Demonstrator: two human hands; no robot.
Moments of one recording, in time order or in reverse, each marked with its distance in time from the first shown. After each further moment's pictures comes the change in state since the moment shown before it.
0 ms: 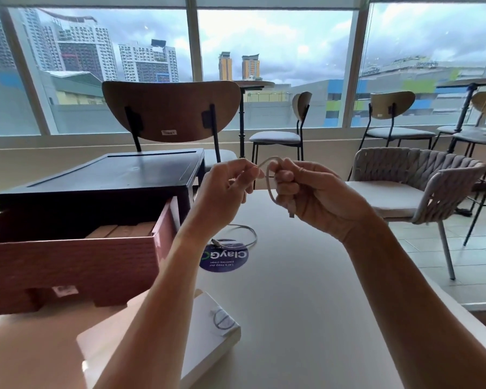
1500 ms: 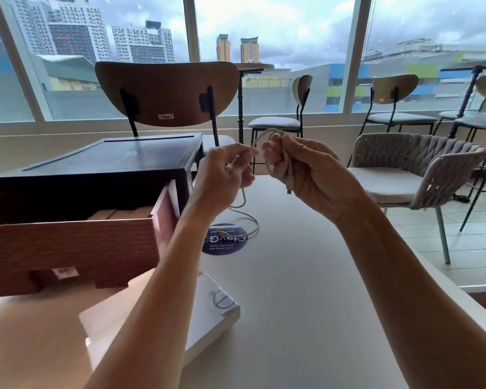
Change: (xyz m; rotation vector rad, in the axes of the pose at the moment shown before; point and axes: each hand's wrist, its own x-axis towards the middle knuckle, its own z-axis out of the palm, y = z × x) left_hand -0.006 0.003 0.005 -0.140 0.044 -0.165; right_hand 0.004 0.009 0.004 0.012 0.094 -0.173
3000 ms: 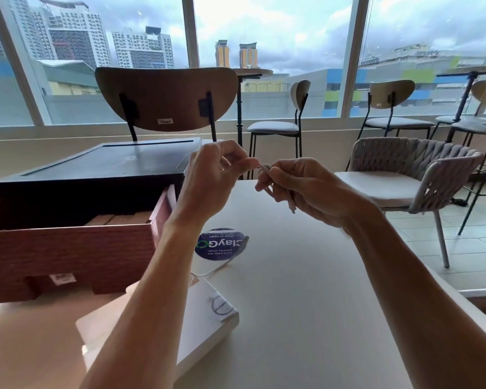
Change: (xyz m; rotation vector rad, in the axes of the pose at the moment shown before) left_hand 0.004 0.004 -0.013 0.353 0.082 0.284; right_hand -0.008 -0.003 -0.011 -0.741 0.008 0.150
